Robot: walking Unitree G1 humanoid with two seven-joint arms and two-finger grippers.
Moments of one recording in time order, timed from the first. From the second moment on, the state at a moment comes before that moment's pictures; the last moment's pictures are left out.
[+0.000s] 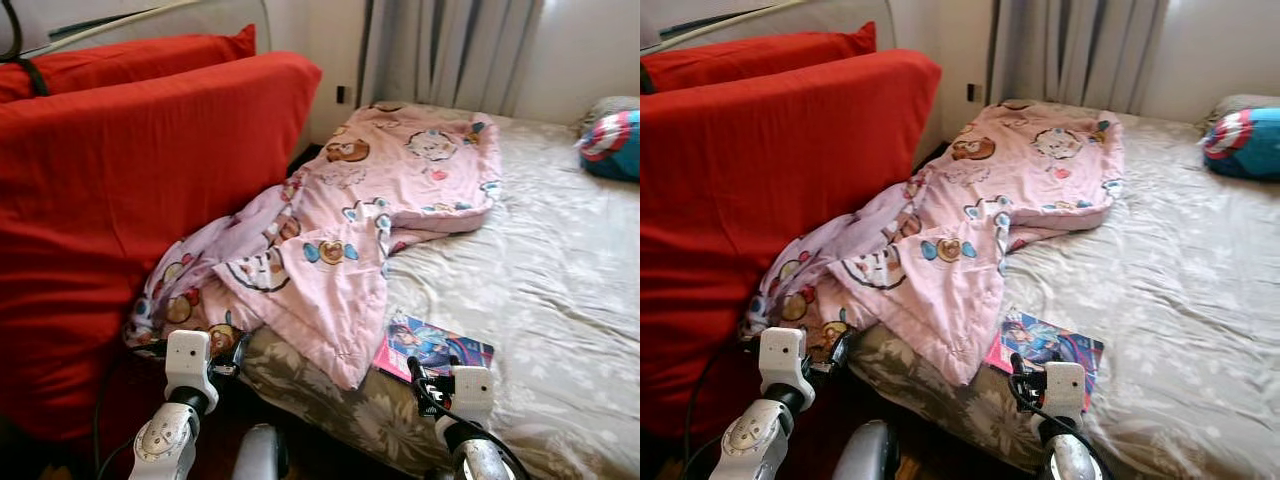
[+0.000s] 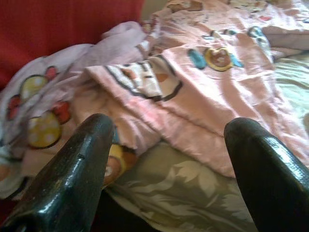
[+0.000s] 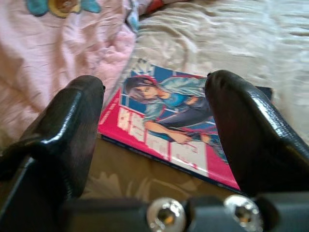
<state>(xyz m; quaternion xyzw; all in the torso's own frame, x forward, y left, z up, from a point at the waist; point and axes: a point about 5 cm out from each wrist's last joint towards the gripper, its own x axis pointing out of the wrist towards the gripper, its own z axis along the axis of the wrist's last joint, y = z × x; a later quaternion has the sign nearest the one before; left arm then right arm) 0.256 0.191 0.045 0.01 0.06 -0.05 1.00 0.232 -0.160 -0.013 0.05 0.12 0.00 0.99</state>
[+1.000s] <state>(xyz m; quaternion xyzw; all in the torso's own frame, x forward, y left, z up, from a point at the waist) 0.265 0.175 0.058 0.01 0.03 -0.08 1.00 0.227 -0.187 -0.027 0.07 0.17 -0.07 0.98</state>
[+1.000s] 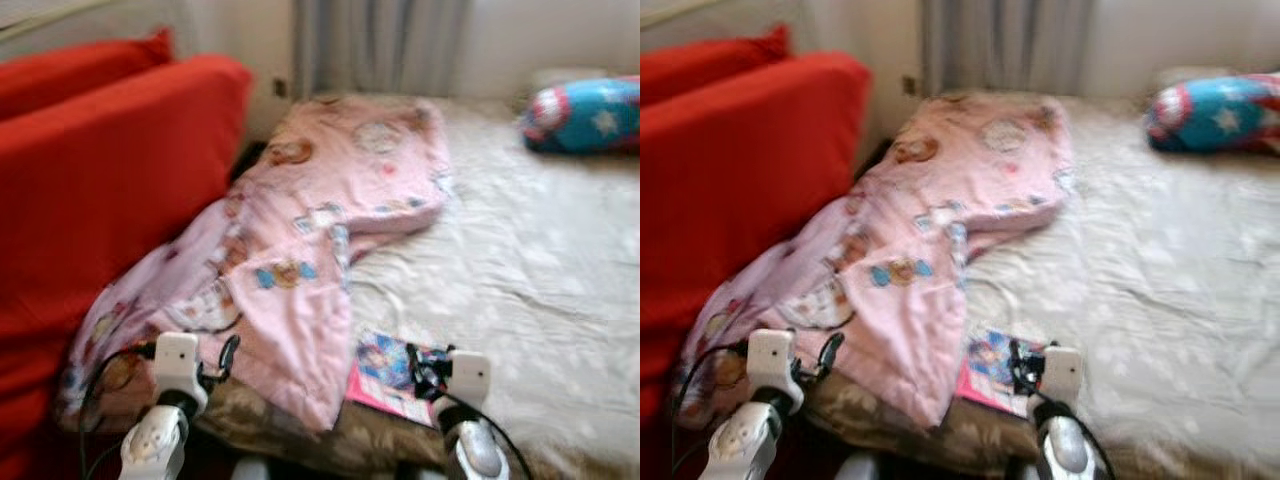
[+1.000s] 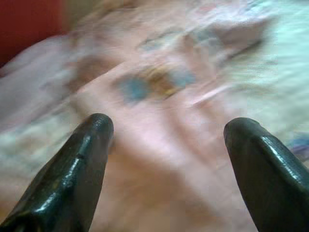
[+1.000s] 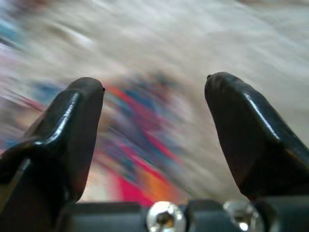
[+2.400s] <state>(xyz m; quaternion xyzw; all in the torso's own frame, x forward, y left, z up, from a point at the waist) 0.220 0.215 0.057 0.06 0.09 -0.06 0.99 0.284 -0.205 0.001 0.24 0.13 -0.10 0.96</state>
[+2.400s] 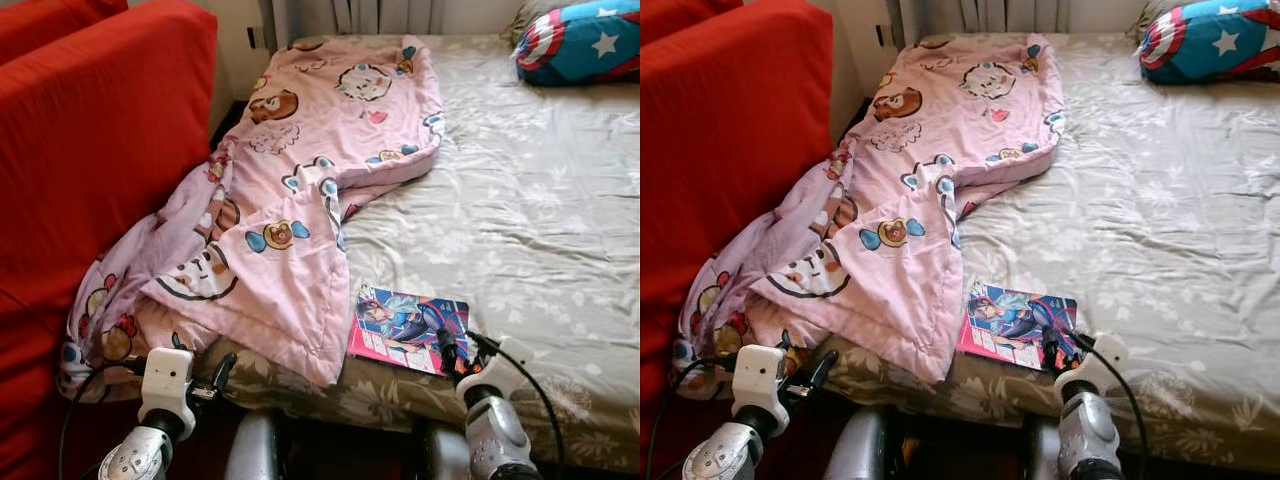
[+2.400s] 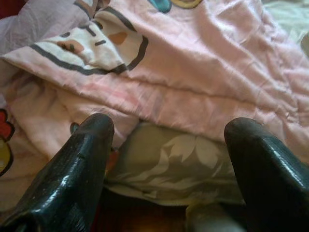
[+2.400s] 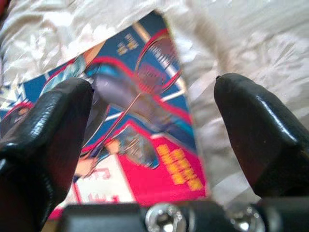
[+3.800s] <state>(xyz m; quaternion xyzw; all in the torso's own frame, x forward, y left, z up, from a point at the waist) 0.203 0.216 0.075 0.09 0.09 -0.07 0.99 0.276 -0.201 -0.009 0.57 0.10 -0.06 0.82</state>
